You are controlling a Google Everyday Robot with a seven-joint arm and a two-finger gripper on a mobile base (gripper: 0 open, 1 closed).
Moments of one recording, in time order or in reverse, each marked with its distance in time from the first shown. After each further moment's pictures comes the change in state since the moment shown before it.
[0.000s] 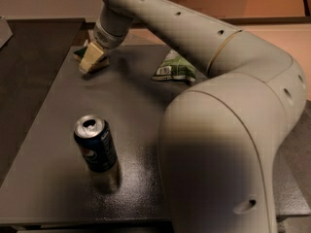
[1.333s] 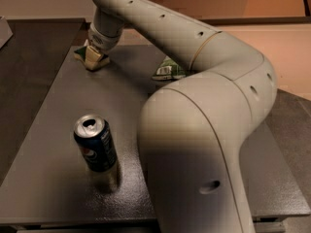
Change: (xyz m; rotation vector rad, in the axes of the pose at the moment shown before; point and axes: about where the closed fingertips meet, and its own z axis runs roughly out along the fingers) arm -0.007 -0.003 0.024 -0.003 0.052 -0.051
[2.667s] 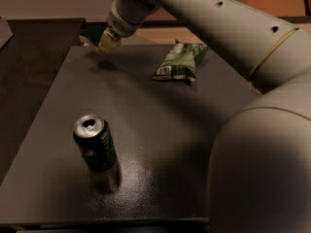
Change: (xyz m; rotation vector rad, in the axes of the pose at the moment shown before) arm 0.013 -0.002 -0.097 0.066 -0.163 -0.115
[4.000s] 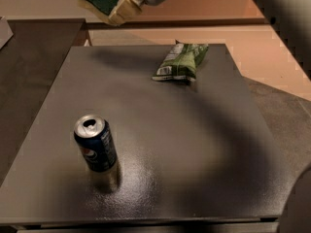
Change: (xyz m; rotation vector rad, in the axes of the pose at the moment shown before) arm -0.021 0.000 -0.137 -0.010 -0.220 -0.213
